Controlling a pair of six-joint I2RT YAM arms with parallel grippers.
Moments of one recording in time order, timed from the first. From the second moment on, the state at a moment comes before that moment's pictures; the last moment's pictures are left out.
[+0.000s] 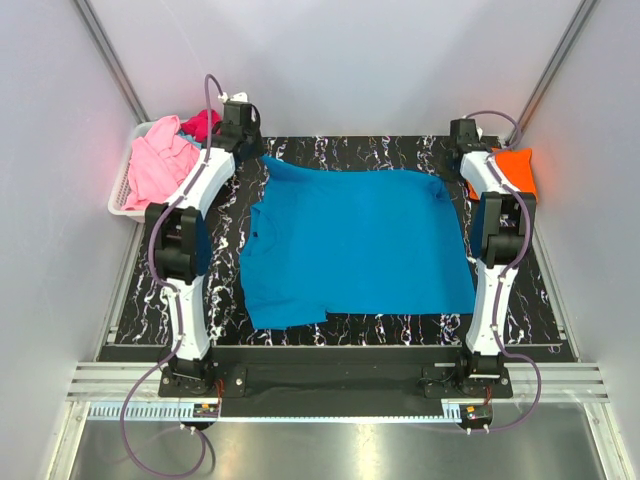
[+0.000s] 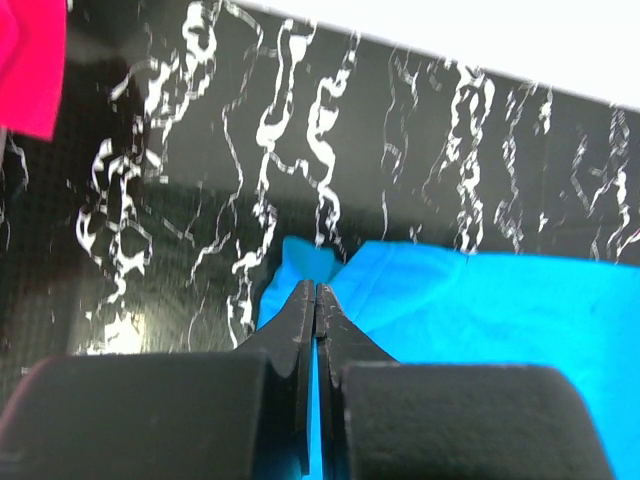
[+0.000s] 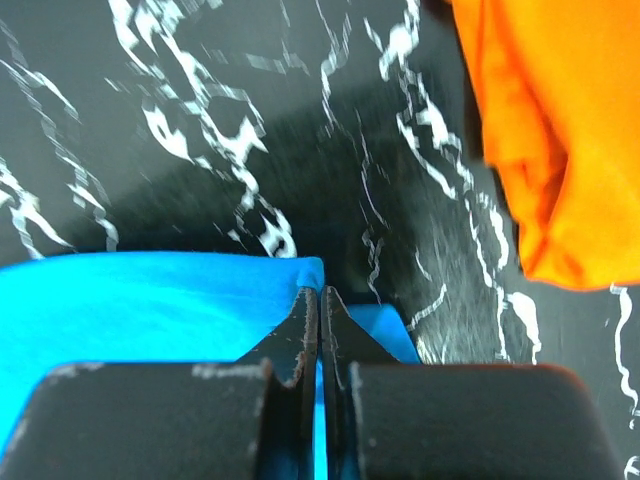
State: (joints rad) left arm -0.19 2.11 1.93 -0.44 -0.09 -0.39; right arm -0.02 2.29 1.93 -0.51 0.15 0.34
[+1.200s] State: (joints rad) left arm -0.29 1.62 1.39 -0.48 -0.26 -0.51; right arm -0.02 1.89 1.52 -0.60 0.20 0.42
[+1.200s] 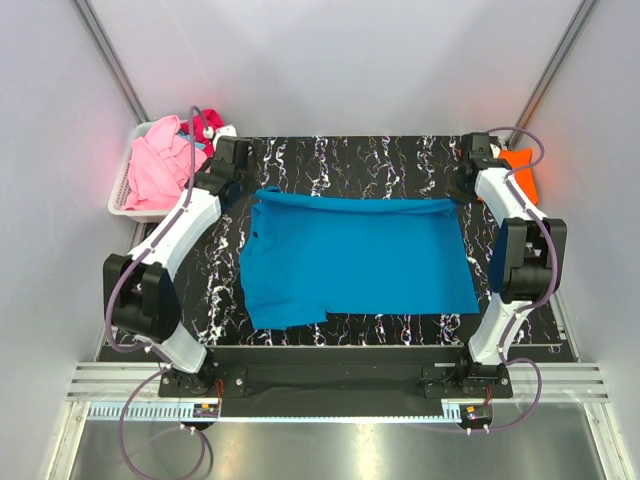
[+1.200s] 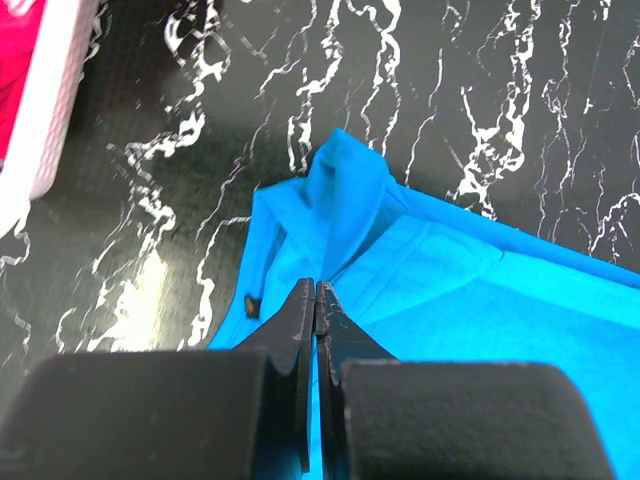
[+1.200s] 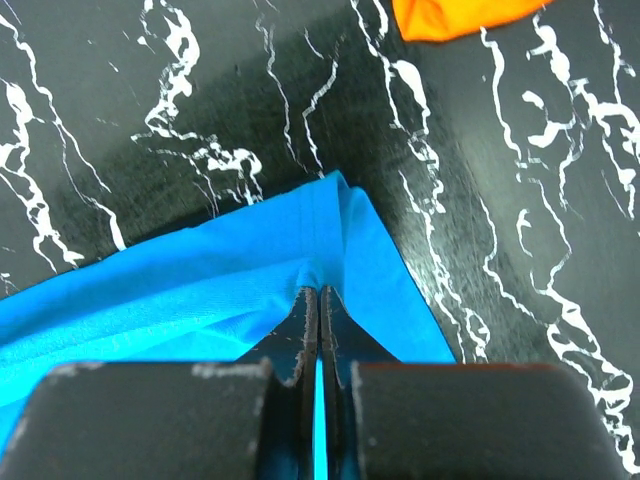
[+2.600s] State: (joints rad) left arm -0.39 1.65 1.17 -0.41 -0.11 -0.77; right arm -0.02 1.85 1.43 -0.73 0.15 0.51
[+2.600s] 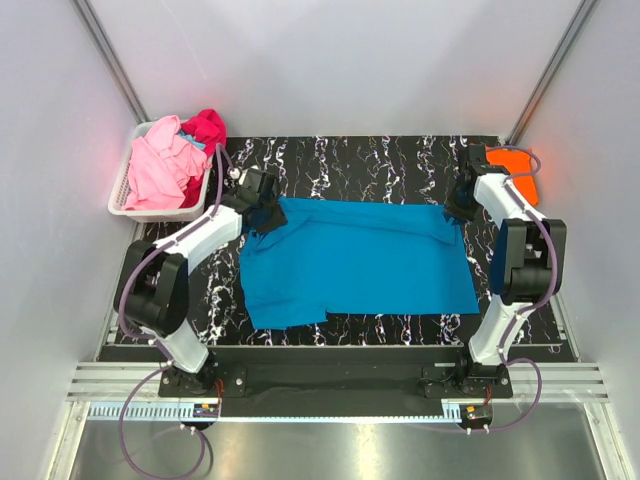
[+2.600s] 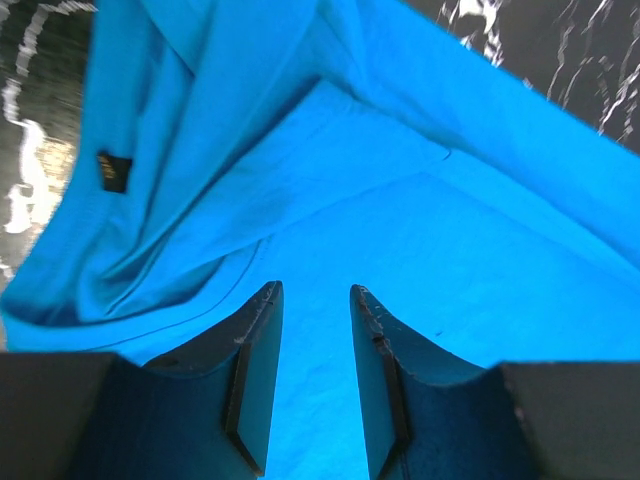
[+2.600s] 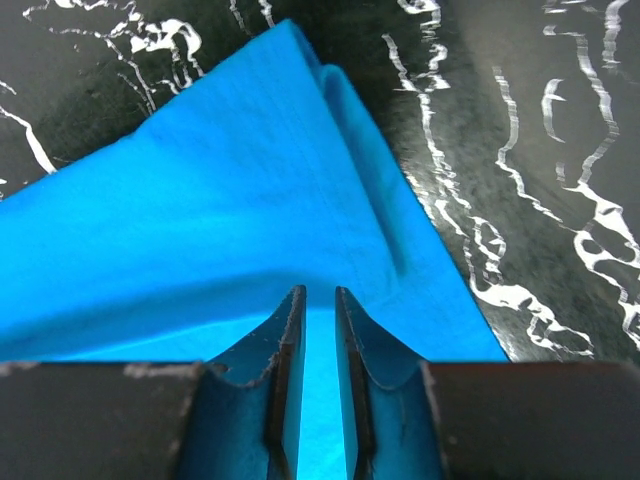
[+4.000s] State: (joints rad) left arm -0.34 2.10 1.58 -0.50 -0.09 -0.73; right arm 0.07 1.94 1.47 -0.70 -0.22 0.43
